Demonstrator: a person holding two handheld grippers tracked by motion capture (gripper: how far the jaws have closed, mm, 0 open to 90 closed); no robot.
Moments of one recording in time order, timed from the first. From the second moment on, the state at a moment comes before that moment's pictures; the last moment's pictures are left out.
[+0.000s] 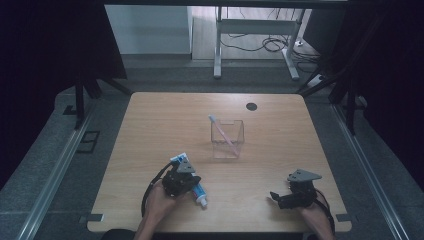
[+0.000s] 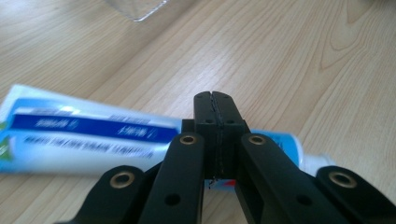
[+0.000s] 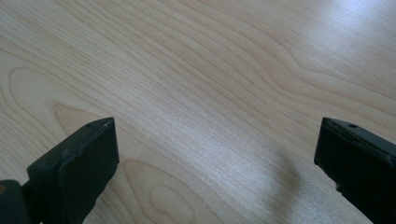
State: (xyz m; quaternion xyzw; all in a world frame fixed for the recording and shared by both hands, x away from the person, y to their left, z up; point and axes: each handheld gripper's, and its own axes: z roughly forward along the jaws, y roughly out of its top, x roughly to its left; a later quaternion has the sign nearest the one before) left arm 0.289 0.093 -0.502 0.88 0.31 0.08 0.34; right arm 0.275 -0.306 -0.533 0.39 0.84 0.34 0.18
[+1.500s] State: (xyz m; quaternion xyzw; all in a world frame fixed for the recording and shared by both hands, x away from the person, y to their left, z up) left arm 0.280 0.111 -0.516 0.90 0.33 0.06 0.28; right arm 0.275 -0.302 -0.534 0.38 0.84 0.34 0.17
